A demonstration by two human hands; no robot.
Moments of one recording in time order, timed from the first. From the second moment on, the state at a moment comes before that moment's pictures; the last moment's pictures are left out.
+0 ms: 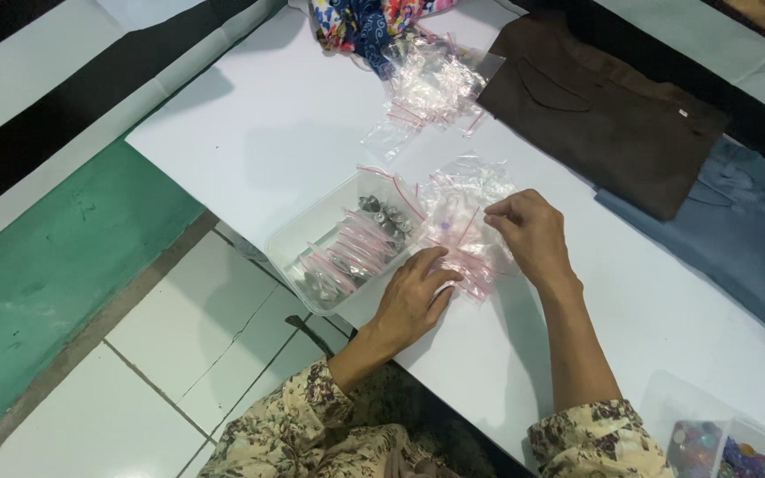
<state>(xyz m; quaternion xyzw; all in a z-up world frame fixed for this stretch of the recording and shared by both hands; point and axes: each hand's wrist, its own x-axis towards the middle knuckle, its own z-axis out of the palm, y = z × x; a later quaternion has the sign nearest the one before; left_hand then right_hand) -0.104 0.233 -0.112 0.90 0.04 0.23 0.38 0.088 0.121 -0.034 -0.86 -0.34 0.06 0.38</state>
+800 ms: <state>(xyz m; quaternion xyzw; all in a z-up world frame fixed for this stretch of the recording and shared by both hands) -0.038 0.141 -0.024 0.74 -0.06 0.28 0.61 -0.002 -0.046 0.009 -0.78 -0.31 -0.16 0.52</state>
